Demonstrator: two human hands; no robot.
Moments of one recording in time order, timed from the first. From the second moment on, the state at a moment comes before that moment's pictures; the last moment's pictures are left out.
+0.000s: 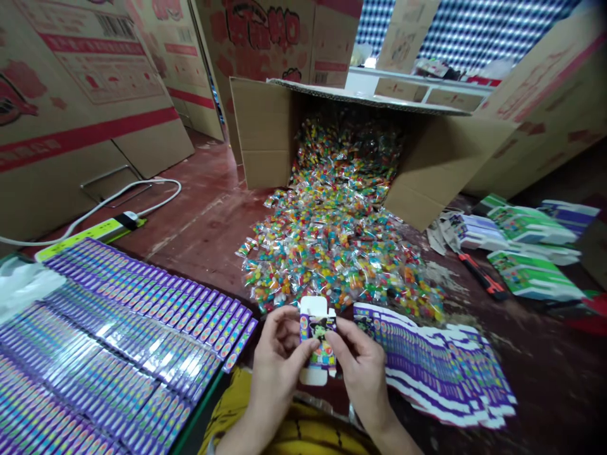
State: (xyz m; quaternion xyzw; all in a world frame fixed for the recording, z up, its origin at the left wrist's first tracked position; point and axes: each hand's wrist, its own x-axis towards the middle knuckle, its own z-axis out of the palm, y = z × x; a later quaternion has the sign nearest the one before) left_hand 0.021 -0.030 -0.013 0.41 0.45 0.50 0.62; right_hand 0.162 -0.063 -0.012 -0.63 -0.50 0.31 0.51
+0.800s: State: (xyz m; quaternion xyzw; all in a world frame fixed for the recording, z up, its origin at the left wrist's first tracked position) left_hand 0.005 -0.039 -0.005 0.45 0.35 0.40 0.72; right_hand 0.174 -0.058 -0.011 -0.50 -0.51 0.38 0.58
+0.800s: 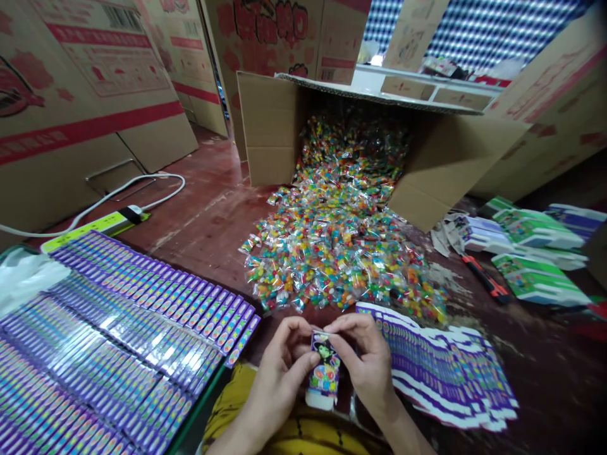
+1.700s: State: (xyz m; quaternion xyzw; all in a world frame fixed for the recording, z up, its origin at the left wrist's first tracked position) left_hand 0.001 -0.038 0.002 0.49 0.39 0.36 0.69; right_hand 0.188 -0.062 0.030 -0.50 -0.68 0.35 0.40
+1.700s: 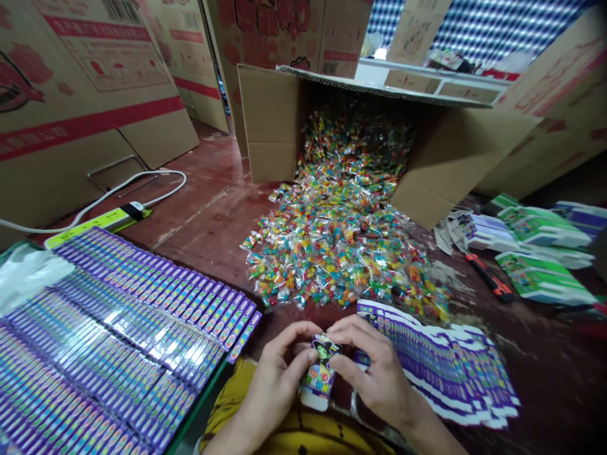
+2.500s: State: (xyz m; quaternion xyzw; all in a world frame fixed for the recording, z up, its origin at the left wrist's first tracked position) left_hand -0.017 -0.030 -0.001 0.46 0.41 0.28 0.74; right_hand 0.239 0.006 -0.013 -0.58 -0.78 0.04 0.22
